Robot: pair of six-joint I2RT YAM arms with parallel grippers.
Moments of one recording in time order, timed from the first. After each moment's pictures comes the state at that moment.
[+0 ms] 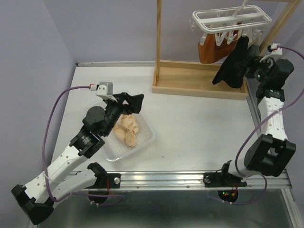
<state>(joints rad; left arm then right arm) -0.73 0.75 0.81 0.02 -0.27 -0.45 -0.38 1.37 1.26 0.07 -0.60 0.20</state>
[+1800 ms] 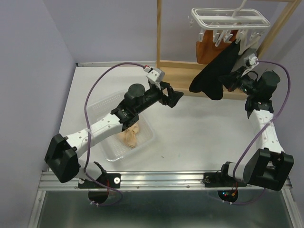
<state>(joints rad) -0.80 1.33 1.04 0.35 0.10 -0.29 -0.28 1.26 1.03 0.27 -1.00 0.13</state>
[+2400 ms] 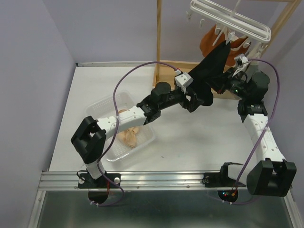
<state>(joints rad) -0.90 1.69 1.28 0.41 0.24 -0.20 -0.09 1.15 0.99 0.25 -0.95 0.38</state>
